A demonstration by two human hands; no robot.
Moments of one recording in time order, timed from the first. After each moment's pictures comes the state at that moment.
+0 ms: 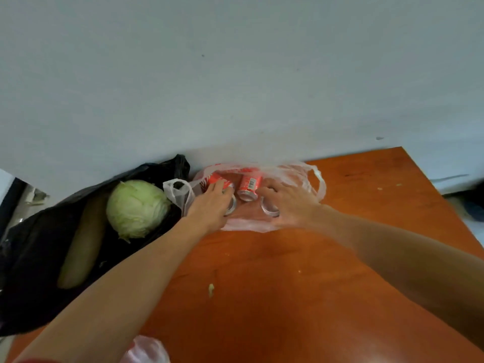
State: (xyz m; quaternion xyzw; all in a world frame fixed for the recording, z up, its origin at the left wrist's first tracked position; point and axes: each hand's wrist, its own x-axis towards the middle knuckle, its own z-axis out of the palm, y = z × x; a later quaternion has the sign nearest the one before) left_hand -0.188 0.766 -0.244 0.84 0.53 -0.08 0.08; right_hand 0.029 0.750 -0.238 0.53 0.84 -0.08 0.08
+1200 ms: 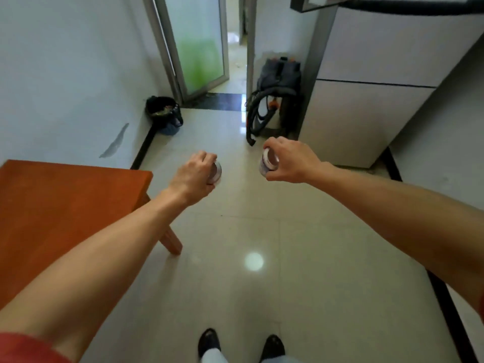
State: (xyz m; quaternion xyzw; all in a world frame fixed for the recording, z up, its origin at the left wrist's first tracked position) left_hand 0.310 0.179 -0.160 0.99 -0.06 0.02 0.10; right_hand 0.388 -0.067 -0.146 0.95 0.29 -0.01 -0.11
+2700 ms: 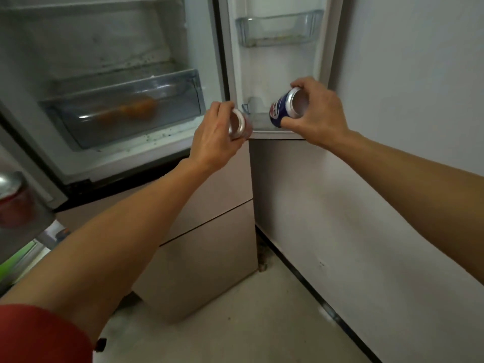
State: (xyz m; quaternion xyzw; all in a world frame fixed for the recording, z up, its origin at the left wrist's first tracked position) left_hand 0.982 -0.568 0.050 0.84 -0.40 0.23 0.28; right_hand 0.886 -0.767 0.066 0.89 -0.12 0.37 -0.22
